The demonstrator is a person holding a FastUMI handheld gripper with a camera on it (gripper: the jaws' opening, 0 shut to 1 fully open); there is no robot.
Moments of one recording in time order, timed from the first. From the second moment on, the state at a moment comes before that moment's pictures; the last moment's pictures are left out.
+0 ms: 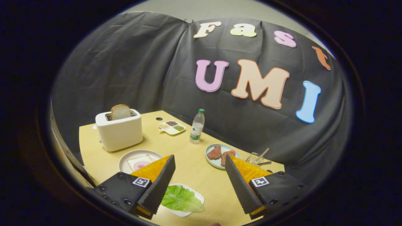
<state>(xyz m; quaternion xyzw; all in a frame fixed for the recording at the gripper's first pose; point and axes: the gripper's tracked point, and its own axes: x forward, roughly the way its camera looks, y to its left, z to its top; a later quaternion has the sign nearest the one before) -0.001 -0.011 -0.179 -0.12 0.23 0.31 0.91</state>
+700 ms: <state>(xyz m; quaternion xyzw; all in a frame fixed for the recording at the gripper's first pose) -0.031 -0.006 -0.296 -0.15 0.37 0.40 0.83</state>
